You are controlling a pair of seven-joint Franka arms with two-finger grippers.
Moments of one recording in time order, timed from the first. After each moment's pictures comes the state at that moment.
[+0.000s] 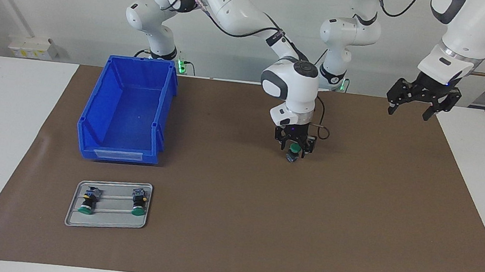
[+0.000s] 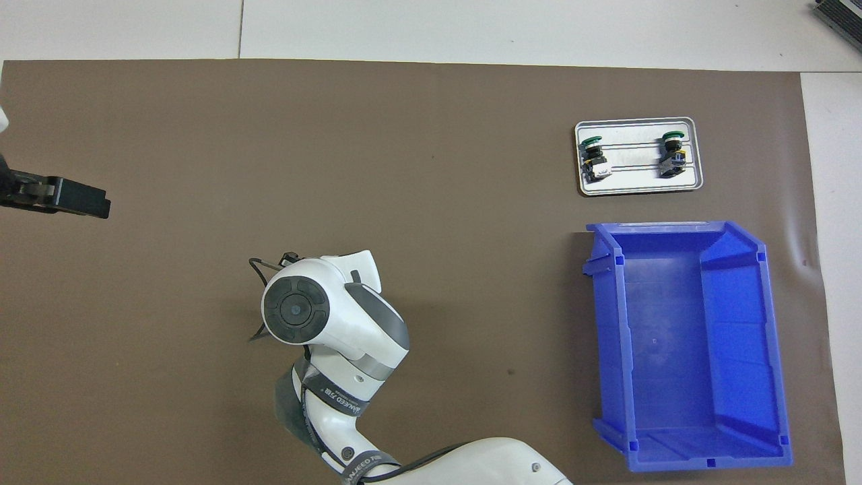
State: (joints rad) left arm 0.06 -0.01 -0.13 -1.56 0.00 1.60 0.10; right arm 0.93 0.68 -0.10 -1.41 -0.01 2.30 1.37
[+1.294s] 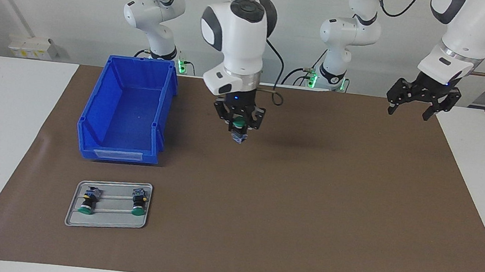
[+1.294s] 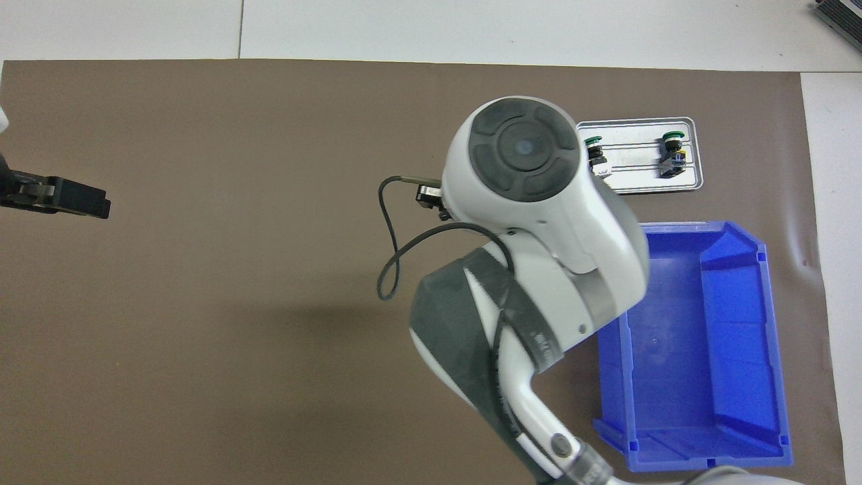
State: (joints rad) left arm 0.06 -0.01 -0.13 -1.56 0.00 1.60 0.10; right arm 0.61 0.28 -0.13 -1.42 -0.01 1.78 0.70
